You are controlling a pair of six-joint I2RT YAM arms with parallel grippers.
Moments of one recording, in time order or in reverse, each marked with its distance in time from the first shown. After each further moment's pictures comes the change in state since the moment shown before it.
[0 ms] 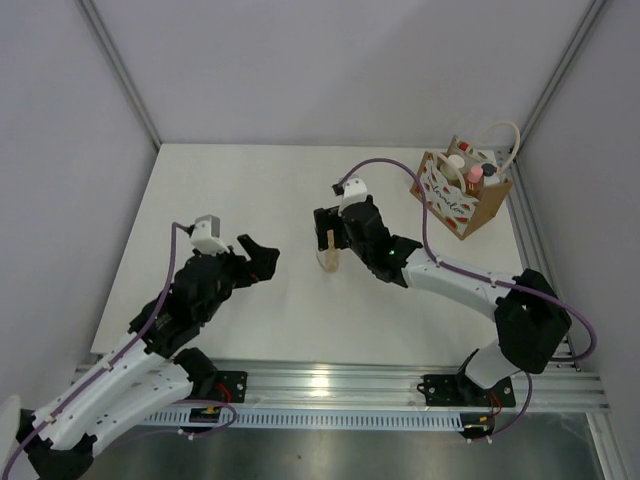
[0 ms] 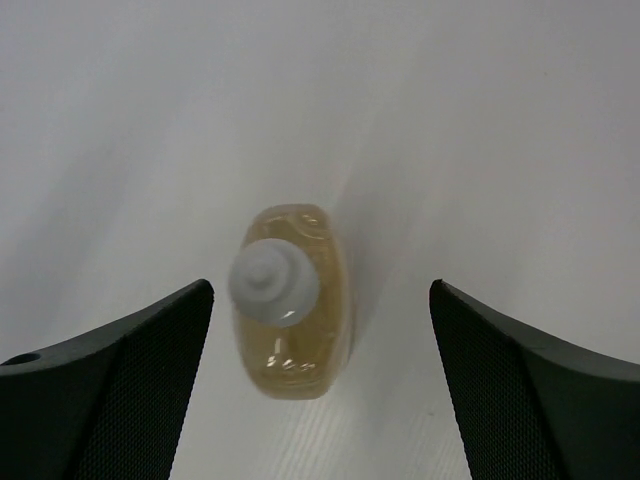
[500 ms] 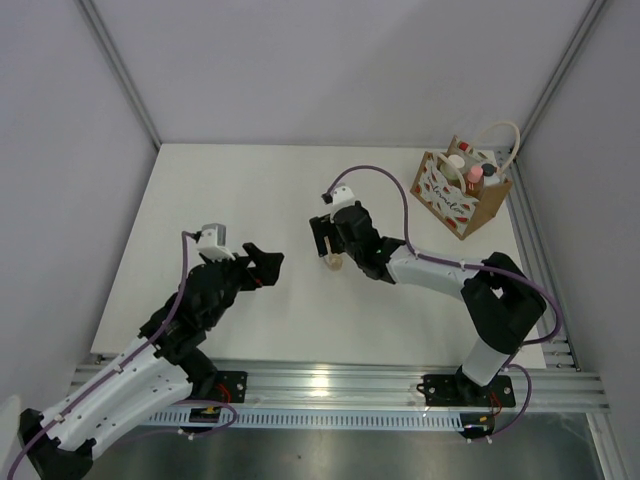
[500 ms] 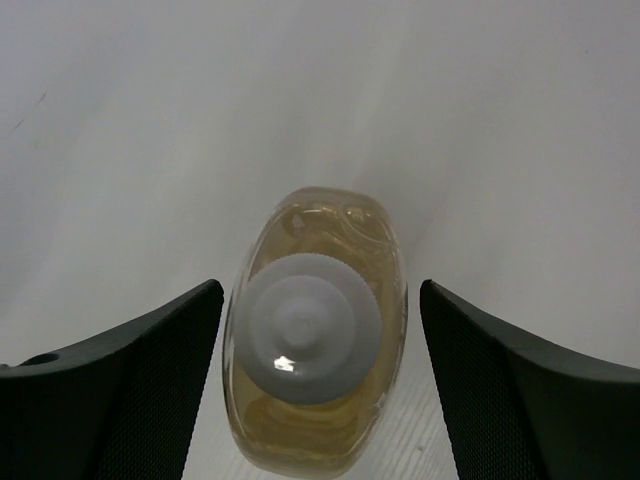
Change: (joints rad) left arm 0.000 -0.080 -0.186 0.211 0.040 0.076; right arm -0.044 0.174 -0.010 0.086 -0.057 -0.092
